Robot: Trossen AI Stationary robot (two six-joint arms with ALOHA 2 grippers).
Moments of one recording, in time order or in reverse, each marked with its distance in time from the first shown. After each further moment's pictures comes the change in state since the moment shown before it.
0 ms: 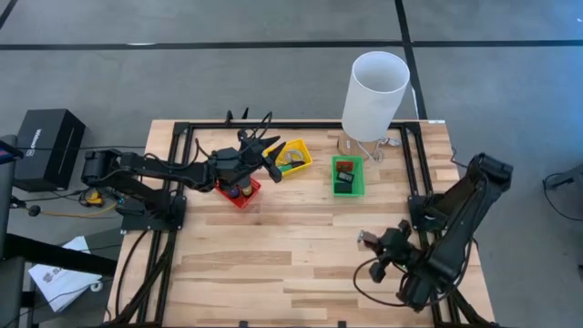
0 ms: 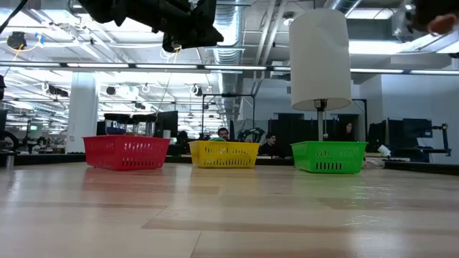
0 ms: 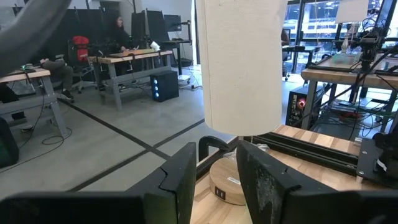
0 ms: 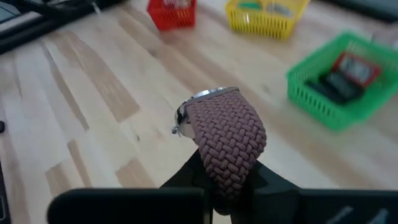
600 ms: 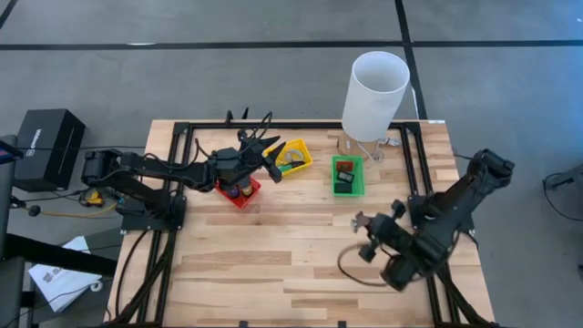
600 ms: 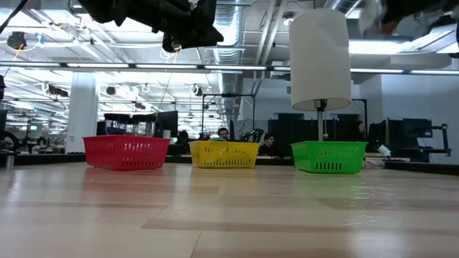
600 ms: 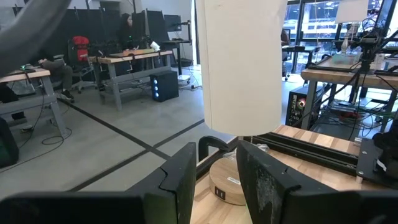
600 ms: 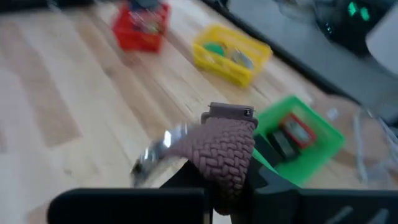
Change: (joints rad) left arm 0.000 0.000 0.000 0.000 0.000 0.000; right arm -0.153 -0.053 0.000 -0.028 0.114 -0.349
